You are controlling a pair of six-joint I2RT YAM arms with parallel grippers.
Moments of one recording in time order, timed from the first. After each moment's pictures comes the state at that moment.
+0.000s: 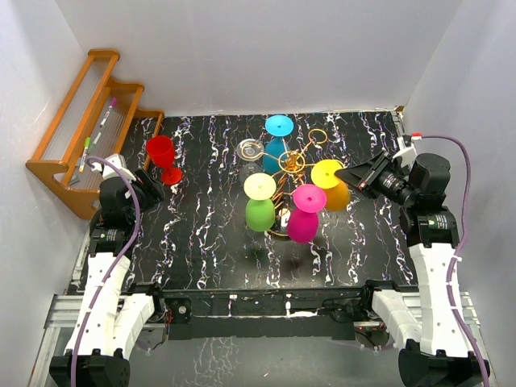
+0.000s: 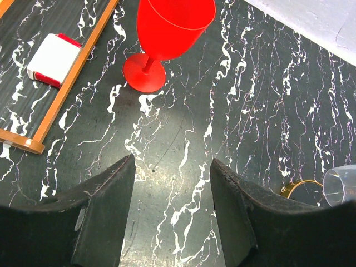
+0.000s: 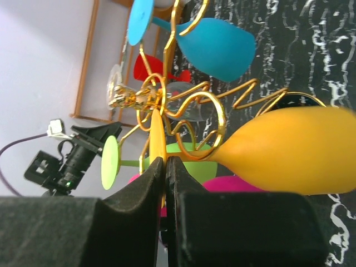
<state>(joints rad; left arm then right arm) 0.01 0.74 0.74 -0.42 -0.06 -0.42 -0.07 0.80 1.03 -0.51 -0.69 0.85</state>
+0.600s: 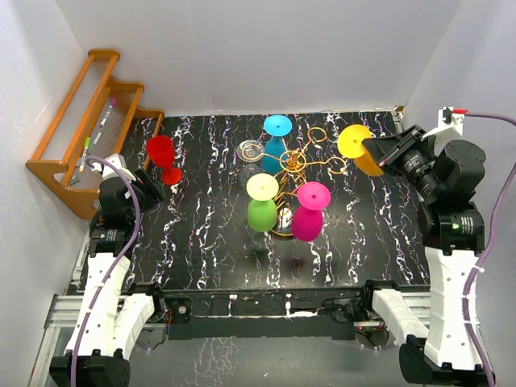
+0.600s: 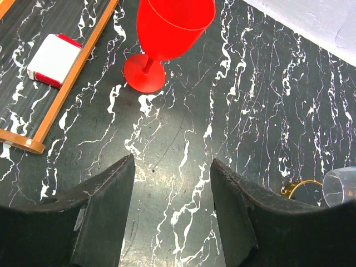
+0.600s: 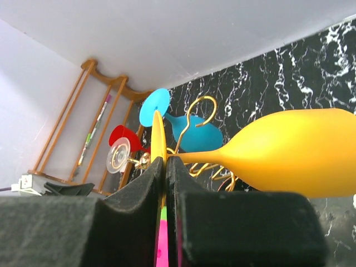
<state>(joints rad) 0.01 0.74 0.74 -0.42 -0.06 -0.42 -0.06 0.85 1.33 -0.60 -0.38 0.68</state>
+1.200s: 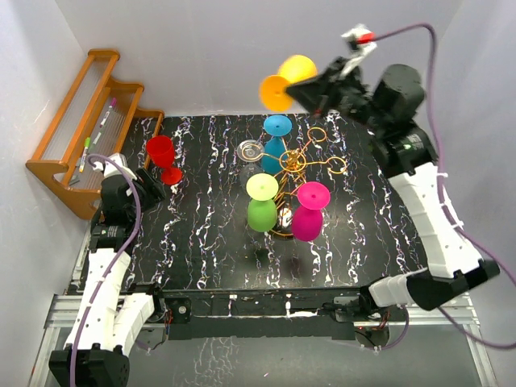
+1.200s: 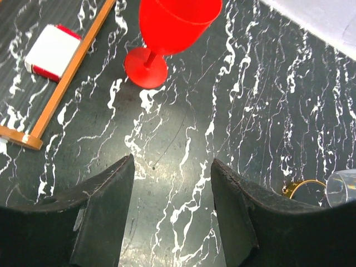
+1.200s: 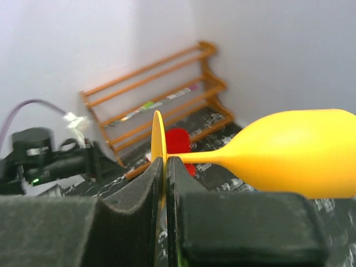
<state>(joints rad) 0.01 0.76 0.74 -0.42 -0.06 -0.43 0.31 1.33 1.73 -0.26 -0.55 0.37</state>
